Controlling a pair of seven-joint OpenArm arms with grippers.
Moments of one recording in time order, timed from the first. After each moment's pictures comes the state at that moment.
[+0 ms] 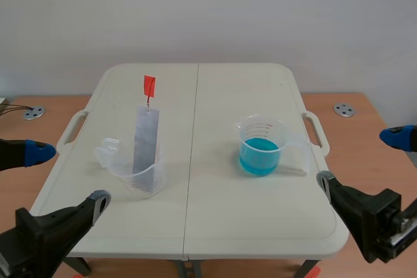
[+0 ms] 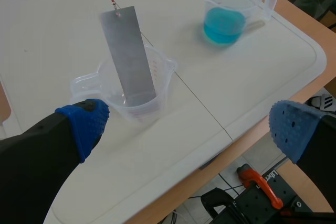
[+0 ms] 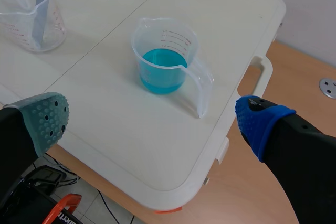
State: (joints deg) left arm 48.0 -32.4 -8.7 119.5 -21.5 -26.0 1.9; right arm -46.0 30.8 13.0 114.6 16.2 24.8 4.0
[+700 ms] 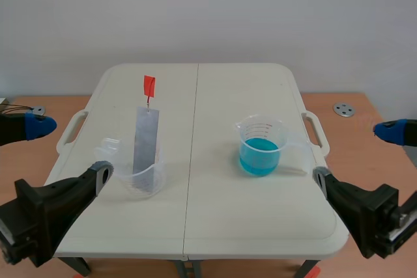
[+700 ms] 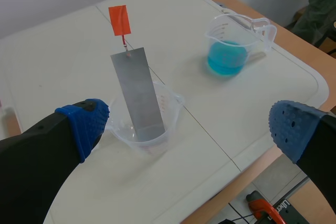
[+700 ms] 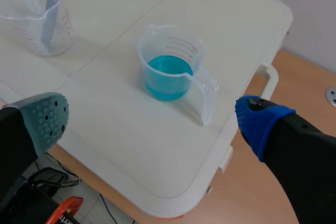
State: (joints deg) left arm 44.8 -32.4 -8.6 119.3 -21.5 -26.2 -2.2; right arm -43.8 30.8 13.0 114.6 16.2 27.5 3.7
